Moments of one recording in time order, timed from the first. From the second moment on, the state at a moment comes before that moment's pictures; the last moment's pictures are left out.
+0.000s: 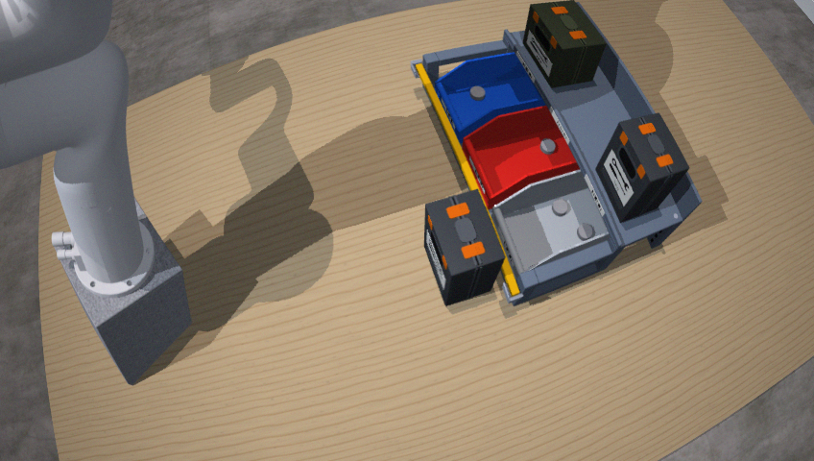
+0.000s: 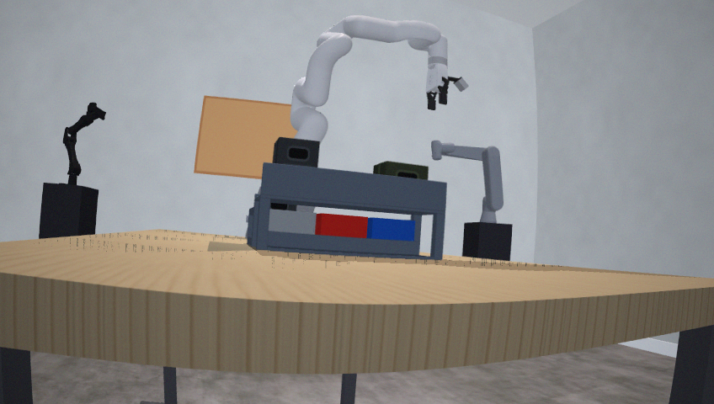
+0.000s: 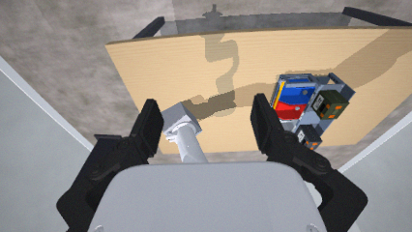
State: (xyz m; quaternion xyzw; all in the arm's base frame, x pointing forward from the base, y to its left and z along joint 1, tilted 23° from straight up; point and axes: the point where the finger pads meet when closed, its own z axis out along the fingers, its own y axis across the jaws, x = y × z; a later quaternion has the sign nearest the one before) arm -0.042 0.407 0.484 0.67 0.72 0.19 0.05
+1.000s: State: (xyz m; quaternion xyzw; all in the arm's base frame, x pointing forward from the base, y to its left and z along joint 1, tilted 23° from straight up) arm 0.057 0.408 0.484 0.73 0.65 0.19 0.07
